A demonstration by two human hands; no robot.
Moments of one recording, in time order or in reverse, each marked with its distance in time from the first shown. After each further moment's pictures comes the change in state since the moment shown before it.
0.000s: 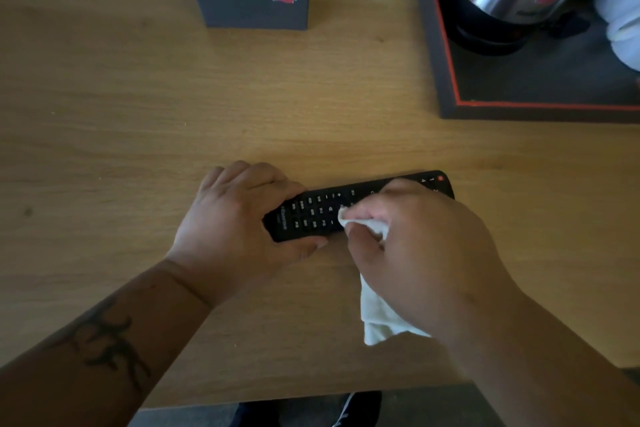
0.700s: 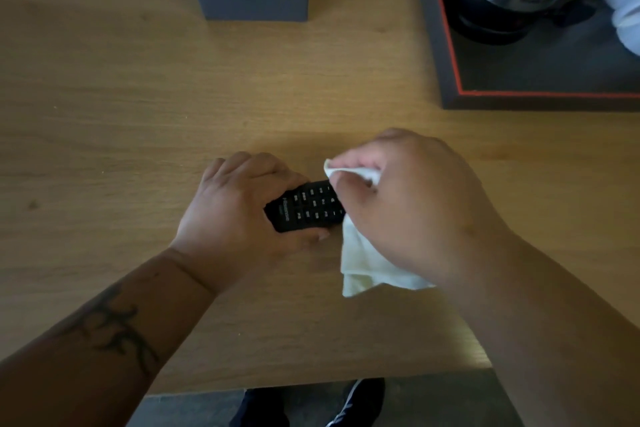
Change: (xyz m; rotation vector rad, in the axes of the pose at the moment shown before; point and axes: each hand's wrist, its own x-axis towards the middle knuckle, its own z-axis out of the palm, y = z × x) left_hand 0.002 0.000 0.000 -0.005 0.005 -0.011; right_hand 0.028 -0.009 -0.007 0.106 0.051 -0.020
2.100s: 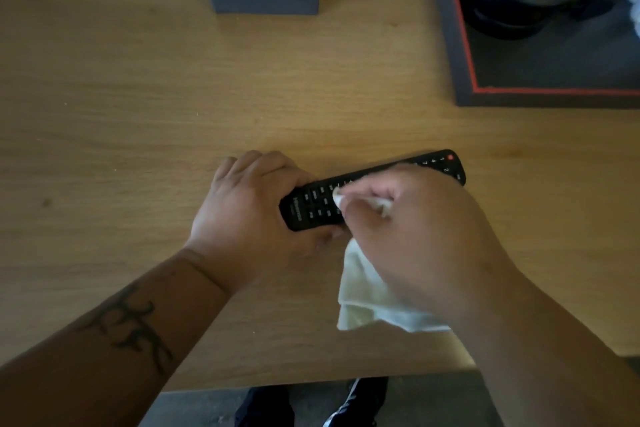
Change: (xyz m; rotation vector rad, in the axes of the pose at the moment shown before) left_hand 0.001 0.003 -0.003 -0.020 -0.029 -0.068; right_hand -0.019 -0.008 0.010 0.107 -0.102 0.137
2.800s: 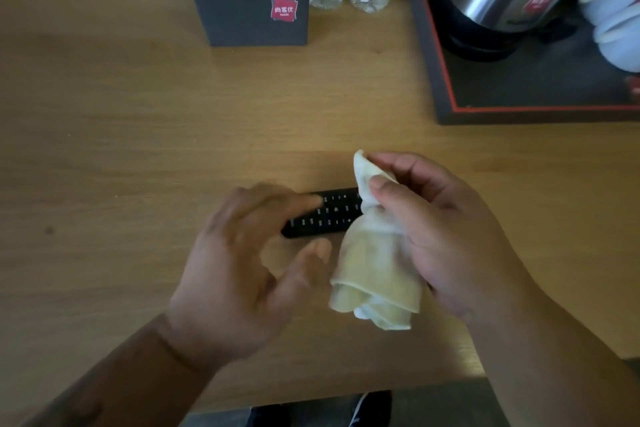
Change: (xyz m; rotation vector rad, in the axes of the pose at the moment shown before) left_hand -0.026 0.033 -0.033 -0.279 0.080 0.023; right_hand 0.002 0.015 -0.011 0.833 0.053 0.120
